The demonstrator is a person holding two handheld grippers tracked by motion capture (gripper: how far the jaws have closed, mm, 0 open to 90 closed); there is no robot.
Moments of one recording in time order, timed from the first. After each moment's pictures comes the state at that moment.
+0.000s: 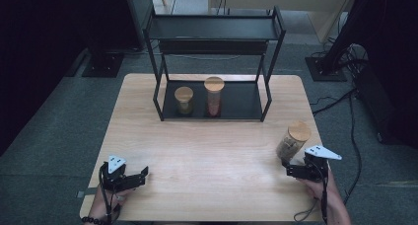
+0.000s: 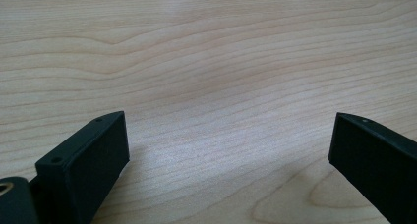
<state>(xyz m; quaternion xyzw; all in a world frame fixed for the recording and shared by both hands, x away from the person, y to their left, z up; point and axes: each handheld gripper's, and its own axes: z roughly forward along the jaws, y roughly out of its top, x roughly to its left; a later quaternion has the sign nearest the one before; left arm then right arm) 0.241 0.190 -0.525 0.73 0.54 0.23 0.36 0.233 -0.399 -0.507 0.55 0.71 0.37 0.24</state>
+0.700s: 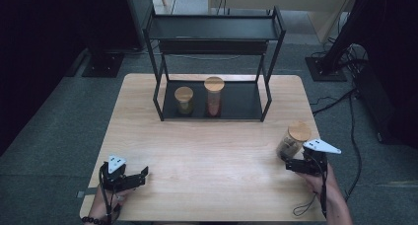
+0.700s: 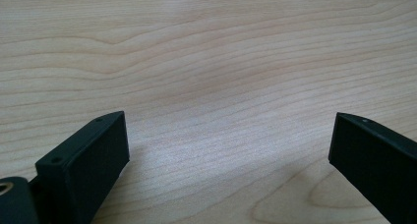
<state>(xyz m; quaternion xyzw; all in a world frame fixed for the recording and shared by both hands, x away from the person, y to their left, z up) 0.241 0.190 -0.525 0.73 0.54 0.23 0.36 0.244 -0.394 -0.490 0.54 0.71 0.37 0.26</state>
